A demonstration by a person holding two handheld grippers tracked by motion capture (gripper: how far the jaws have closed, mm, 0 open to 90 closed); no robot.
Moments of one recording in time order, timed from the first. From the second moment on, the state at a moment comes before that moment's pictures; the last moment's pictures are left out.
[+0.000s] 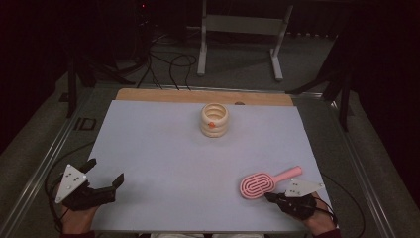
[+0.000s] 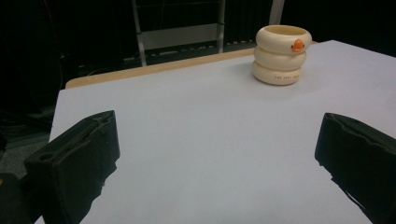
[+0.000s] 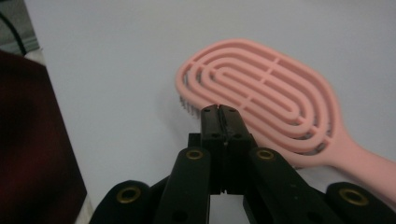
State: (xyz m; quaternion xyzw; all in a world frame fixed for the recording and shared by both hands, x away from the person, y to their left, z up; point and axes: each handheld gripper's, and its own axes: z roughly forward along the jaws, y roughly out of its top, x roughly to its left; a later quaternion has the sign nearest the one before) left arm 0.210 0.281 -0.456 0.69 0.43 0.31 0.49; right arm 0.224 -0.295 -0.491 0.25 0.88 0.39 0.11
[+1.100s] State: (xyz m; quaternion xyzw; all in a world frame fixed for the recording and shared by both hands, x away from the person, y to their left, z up) left arm 0.212 0.273 -0.458 0.70 0.42 0.31 0.49; right arm 0.246 -0.265 -0.500 0.23 0.90 0.34 0.11
